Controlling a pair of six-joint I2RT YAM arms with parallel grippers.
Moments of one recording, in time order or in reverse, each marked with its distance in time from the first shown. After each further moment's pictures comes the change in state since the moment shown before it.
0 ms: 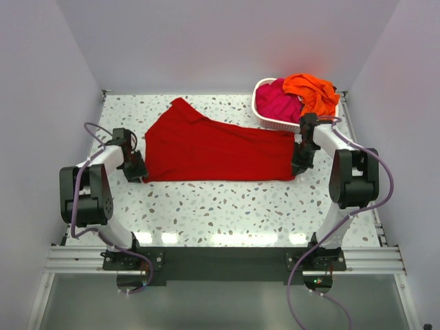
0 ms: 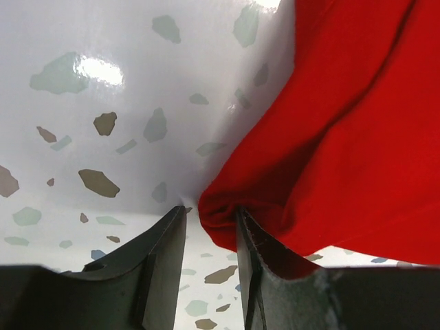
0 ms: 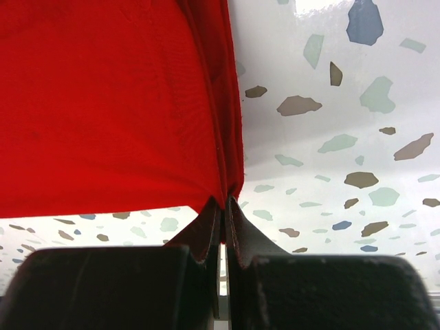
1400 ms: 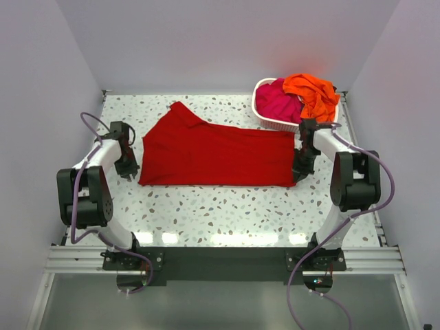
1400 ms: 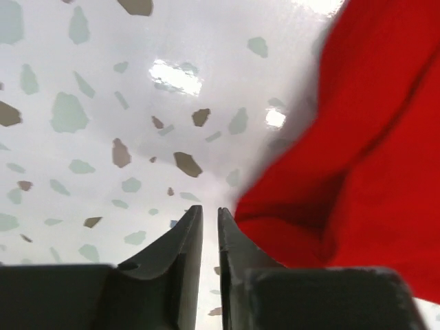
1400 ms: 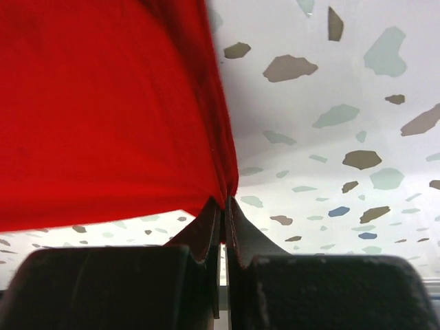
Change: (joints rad) left arm -0.001 -0.011 0.099 -0.150 -0.193 0.072; right arm 0.000 -0.031 -0.077 -0.003 0.002 -0.006
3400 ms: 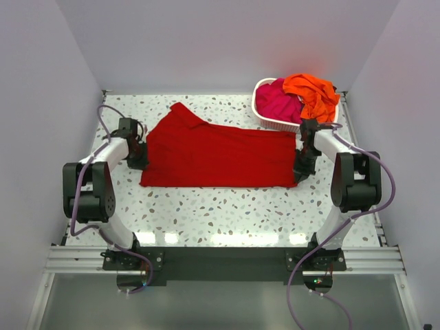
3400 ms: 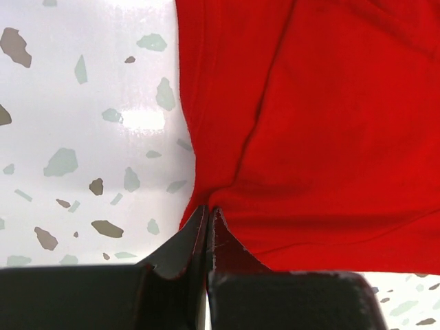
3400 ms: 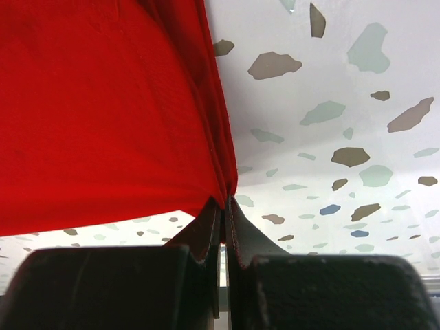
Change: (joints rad) left arm -0.071 0.043 0.018 0.139 0.180 0.175; right arm -0.006 -0.013 -0.016 0.003 0.024 -0.008
